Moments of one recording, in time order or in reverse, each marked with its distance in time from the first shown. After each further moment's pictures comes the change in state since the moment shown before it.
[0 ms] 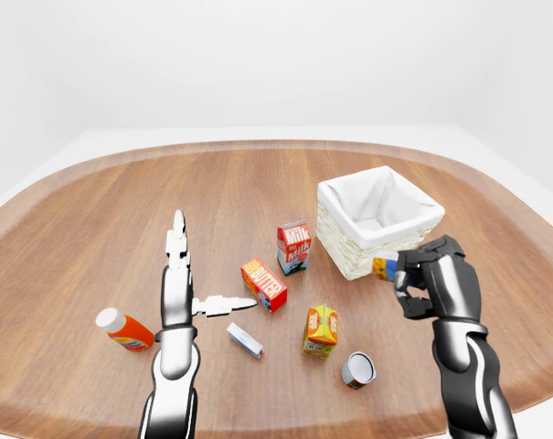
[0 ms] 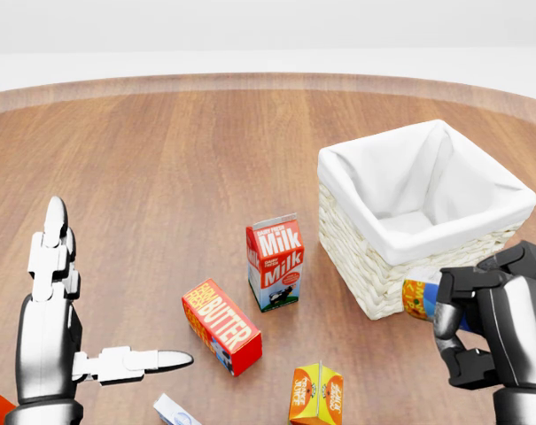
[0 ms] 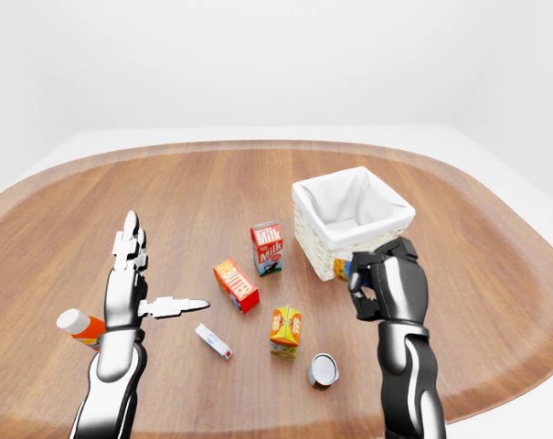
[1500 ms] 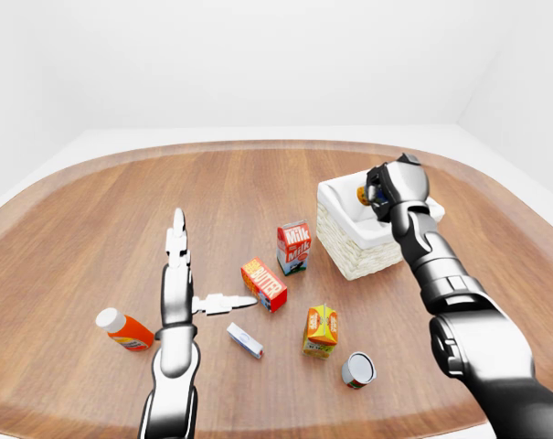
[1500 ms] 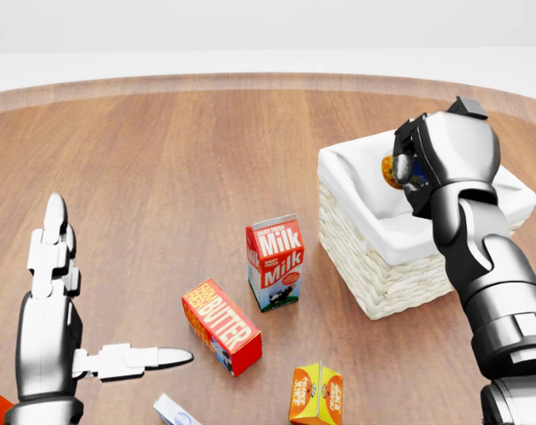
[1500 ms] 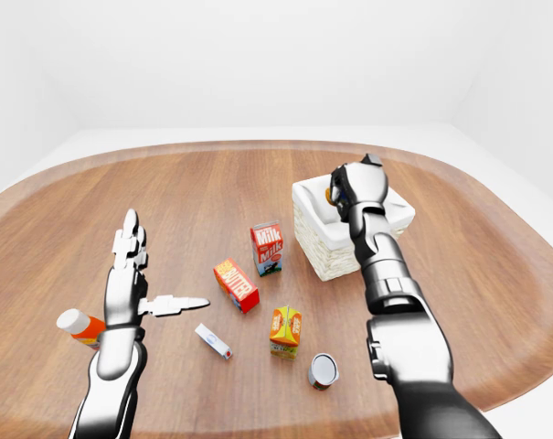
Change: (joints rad) left arm -0.011 0.001 0.002 0.002 -0.006 0.000 -0.002; right arm -1.026 -0.252 0.213 1.289 -0.109 0.000 -0.296
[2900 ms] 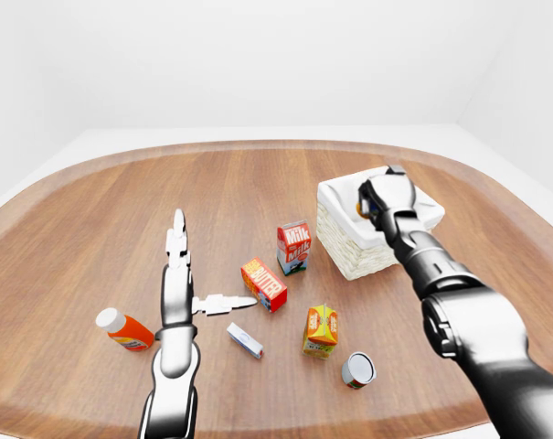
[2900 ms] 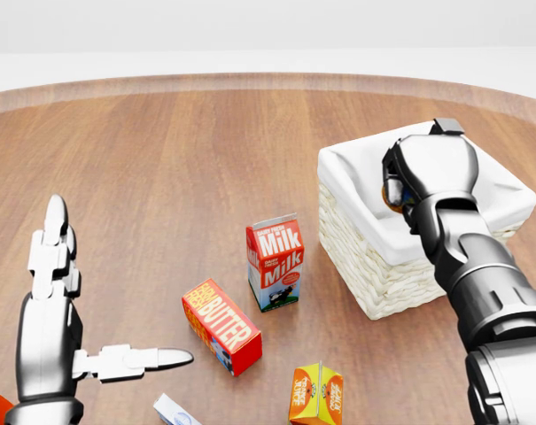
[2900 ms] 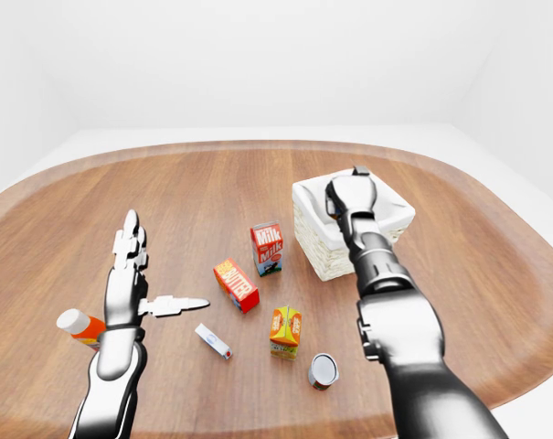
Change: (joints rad) left arm 0.003 0.000 0.001 0.003 -0.001 0.000 -0.002; right arm -0.156 0.028 0.048 0.380 -0.203 0.000 -0.092
